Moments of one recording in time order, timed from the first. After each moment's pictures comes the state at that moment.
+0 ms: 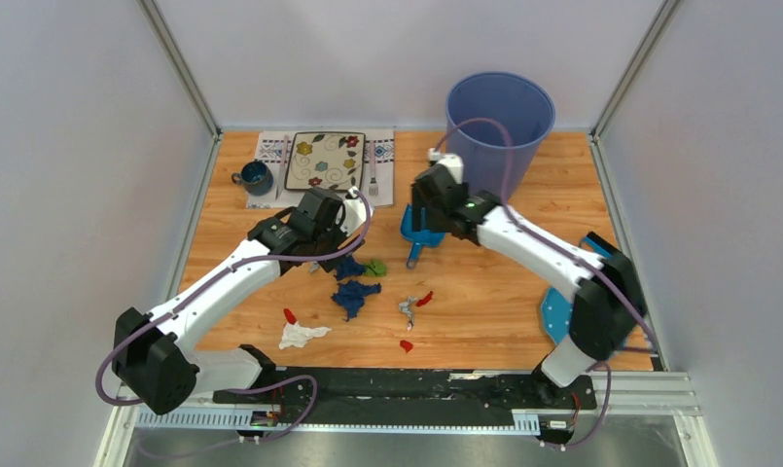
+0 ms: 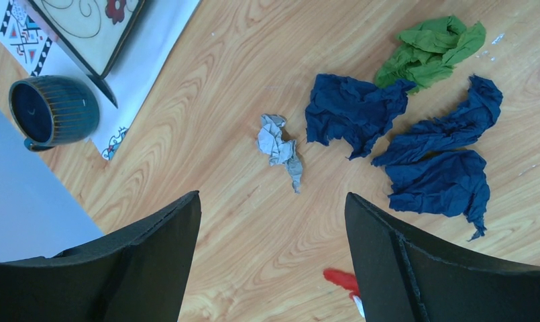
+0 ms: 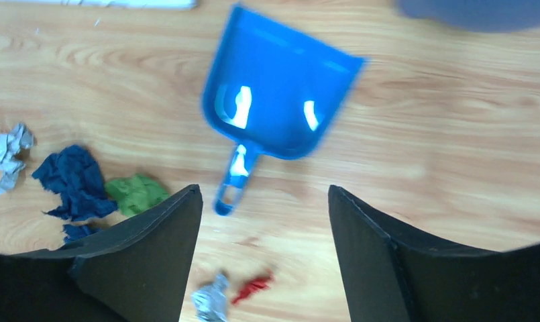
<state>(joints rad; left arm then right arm) -0.62 1.24 1.03 -0.69 -0.21 0.38 0.74 1.71 1.39 -0.59 0.36 0.54</state>
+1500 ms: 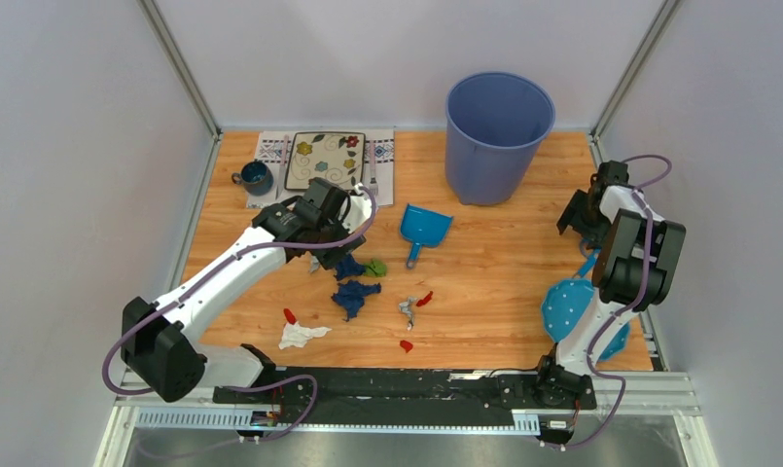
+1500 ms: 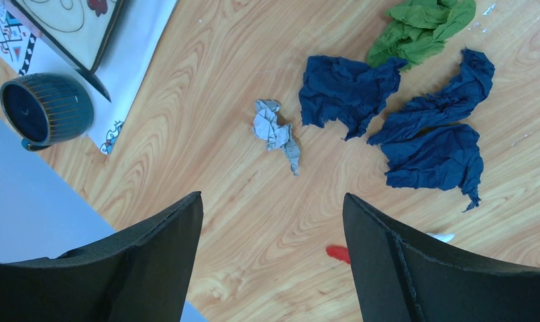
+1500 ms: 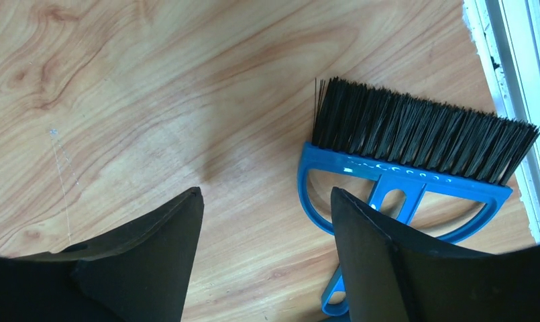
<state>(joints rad) -0.62 1.31 1.15 -0.83 -0.19 0.40 -0.35 1.89 1.29 -0.59 0.06 0.25</state>
